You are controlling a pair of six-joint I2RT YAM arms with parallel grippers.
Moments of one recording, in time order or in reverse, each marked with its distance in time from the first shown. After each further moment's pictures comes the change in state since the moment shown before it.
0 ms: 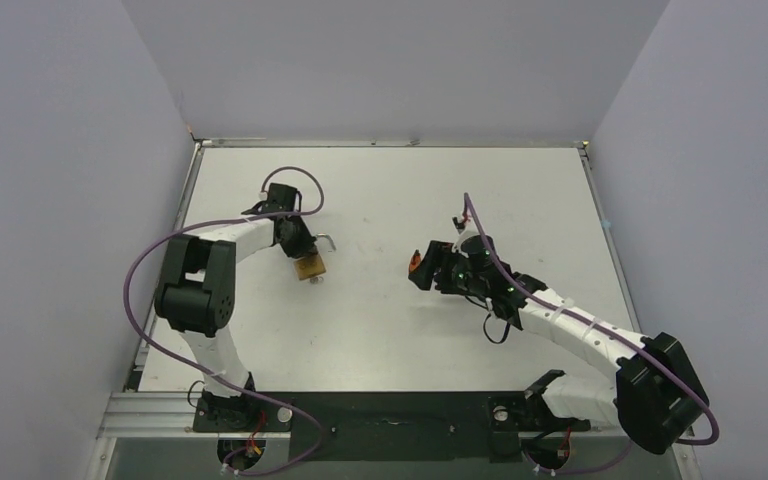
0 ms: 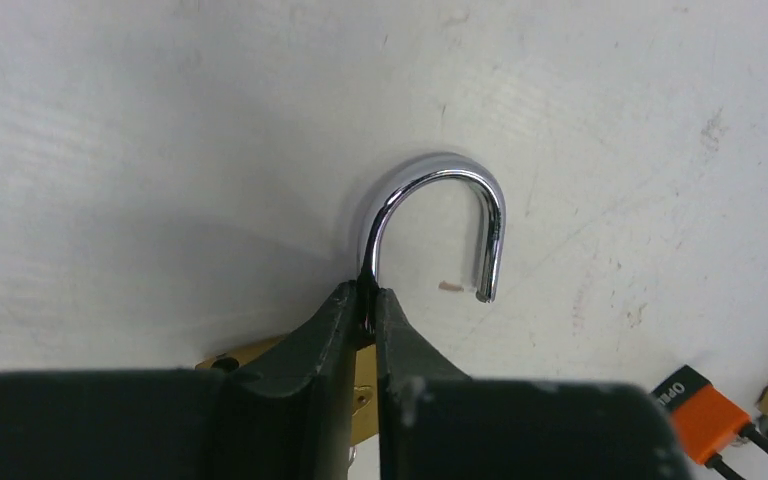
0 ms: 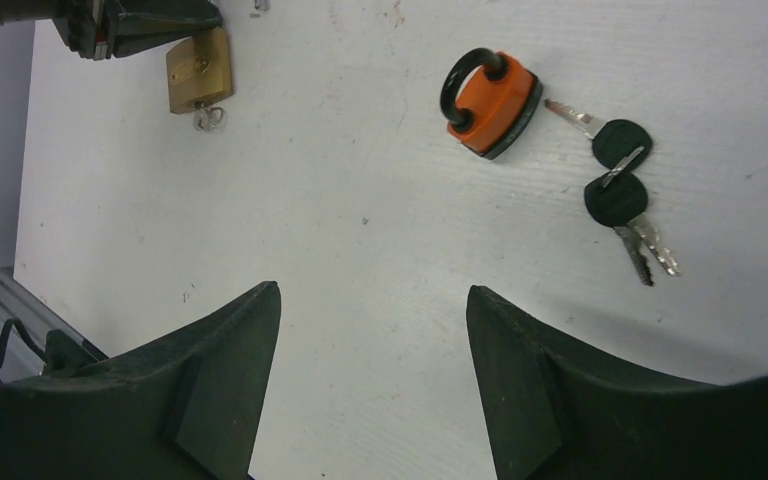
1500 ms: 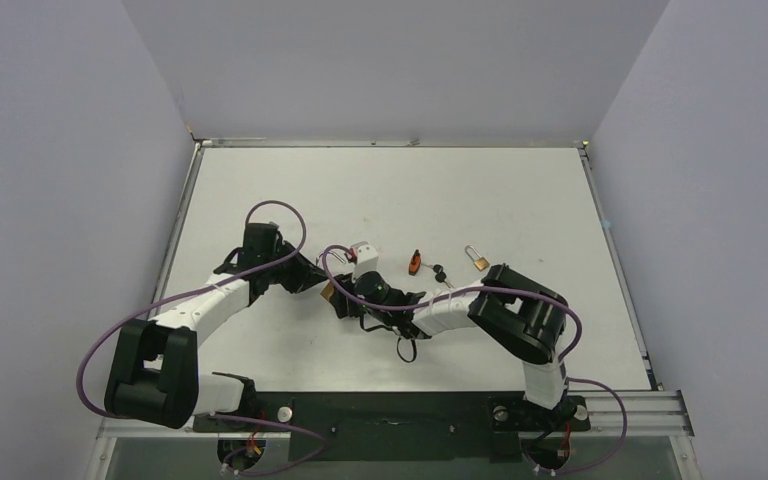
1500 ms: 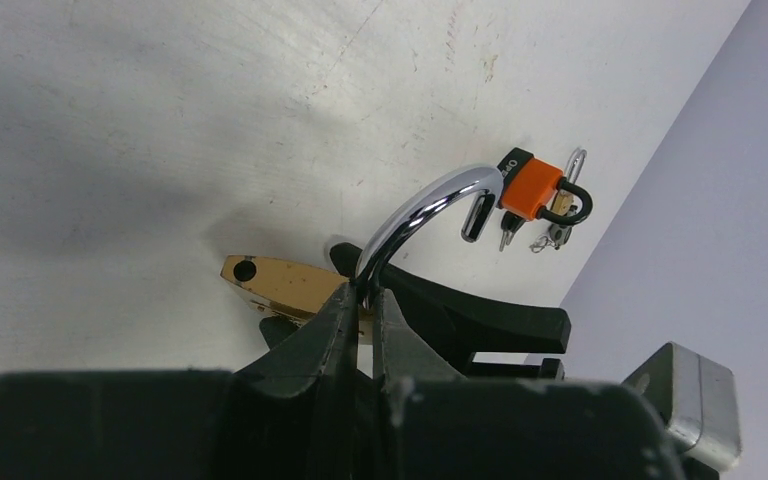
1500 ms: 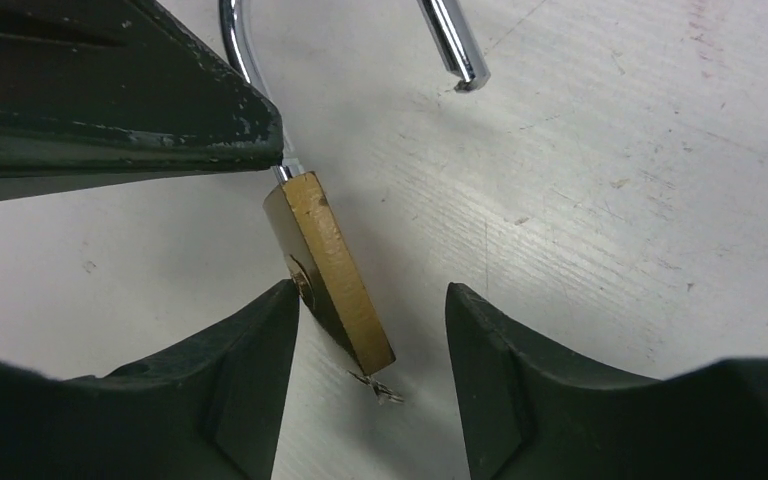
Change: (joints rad) left arm -0.022 -0.553 -0.509 0.167 0.303 -0.373; right arm 0.471 0.731 0.270 0.539 0.328 -0.128
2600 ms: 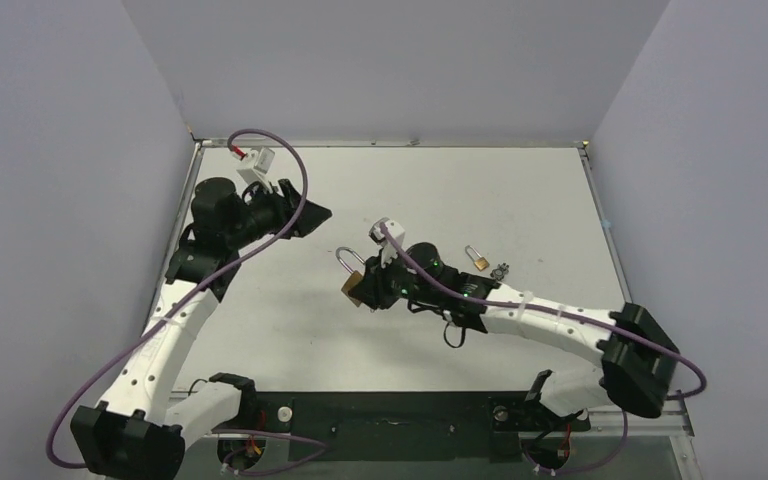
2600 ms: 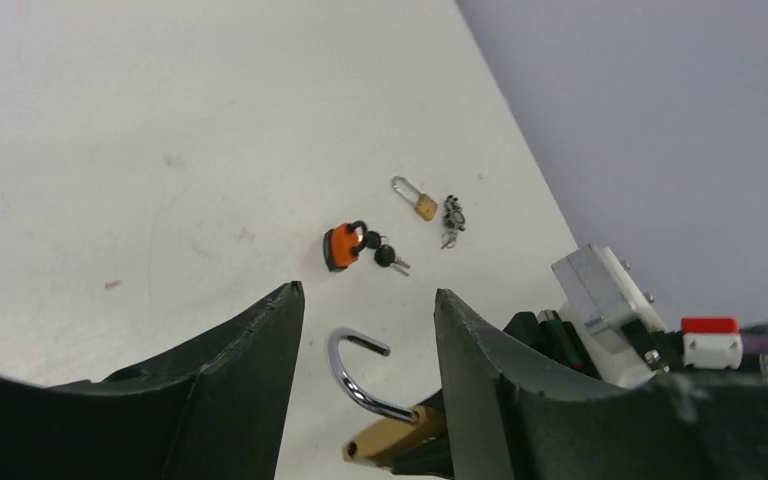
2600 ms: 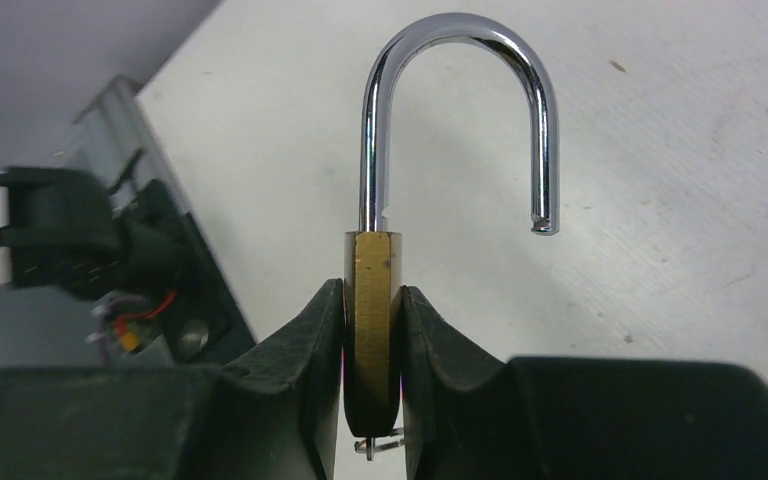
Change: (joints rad) left arm -0.001 -0.245 0.340 -0.078 0.111 0.502; right arm -0.066 -0.455 -0.045 -0.327 -0.298 -0.101
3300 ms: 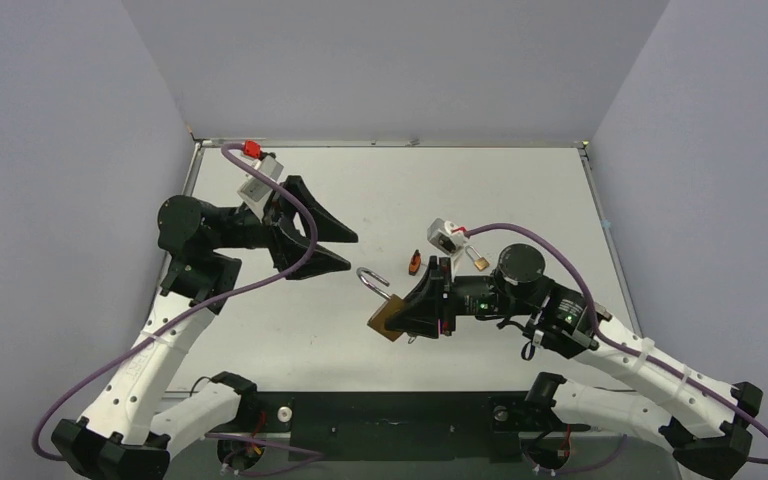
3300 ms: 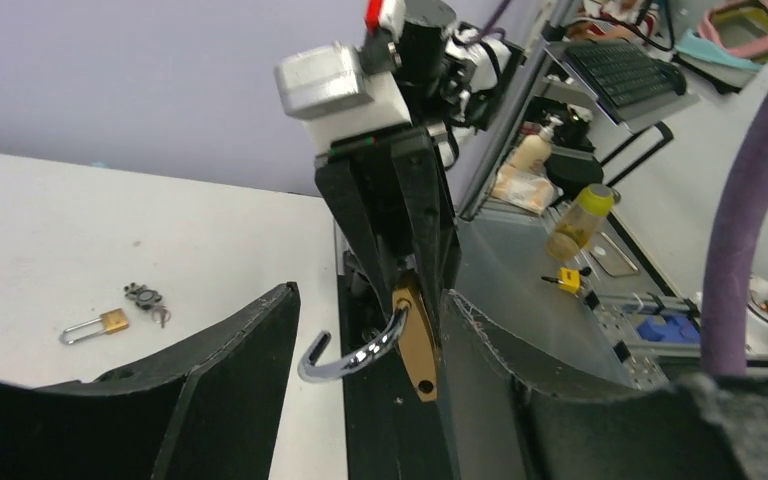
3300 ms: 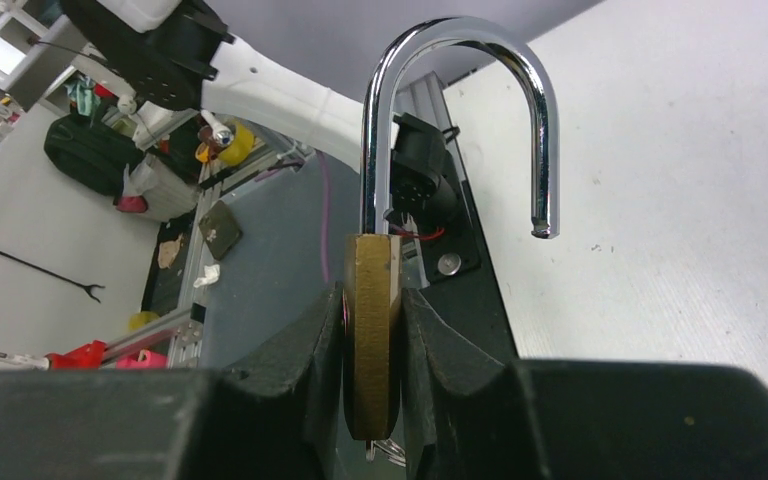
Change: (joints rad) left arm -0.132 -0.093 0.095 0.661 0.758 -0.210; right arm -0.028 -0.570 0.075 -0.344 -0.510 0.088
